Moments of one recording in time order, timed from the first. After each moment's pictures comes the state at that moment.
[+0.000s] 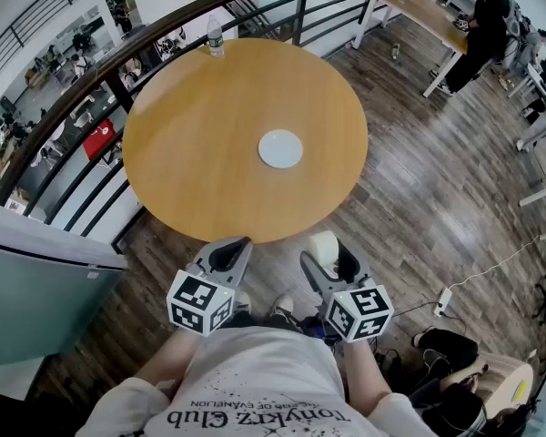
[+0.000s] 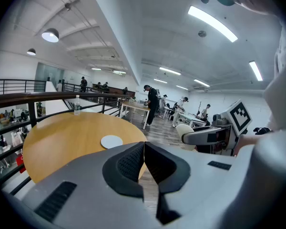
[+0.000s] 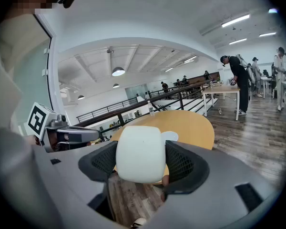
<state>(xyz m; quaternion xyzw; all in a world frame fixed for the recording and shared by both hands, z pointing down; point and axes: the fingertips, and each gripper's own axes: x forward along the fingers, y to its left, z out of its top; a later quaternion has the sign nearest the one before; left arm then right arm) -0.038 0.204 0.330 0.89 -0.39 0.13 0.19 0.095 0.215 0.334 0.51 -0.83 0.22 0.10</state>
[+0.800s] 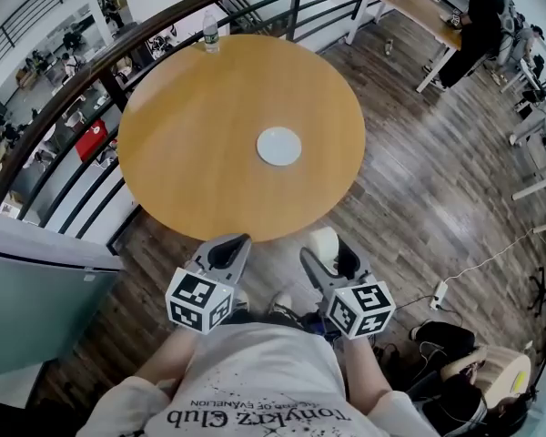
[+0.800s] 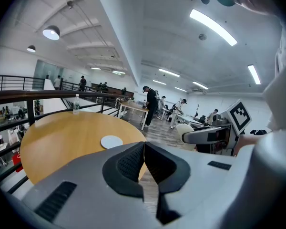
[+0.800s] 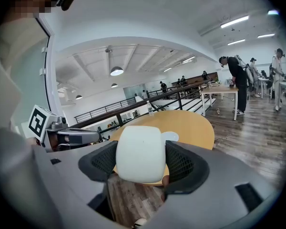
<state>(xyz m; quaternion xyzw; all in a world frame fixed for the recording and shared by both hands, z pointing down) -0.054 0.197 0.328 0.90 -0.38 0.12 0.19 0.081 0.209 0.327 0.52 -0.82 0.22 0.10</state>
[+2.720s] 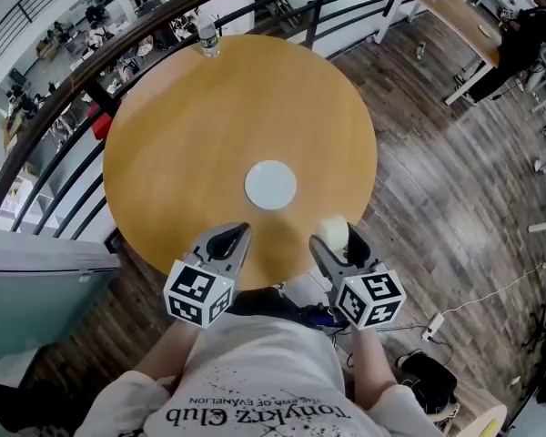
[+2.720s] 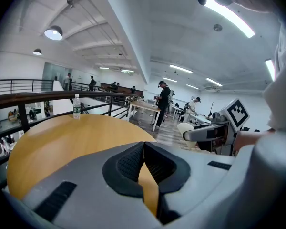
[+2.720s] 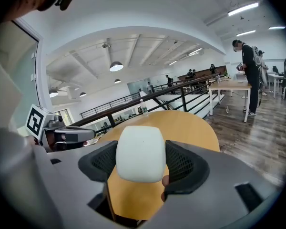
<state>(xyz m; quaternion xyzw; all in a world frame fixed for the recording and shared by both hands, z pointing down) 0.017 0.006 0.338 0.87 -0.43 0.14 0.20 0.167 -0.001 0.345 0.47 -0.84 0.23 0.13</state>
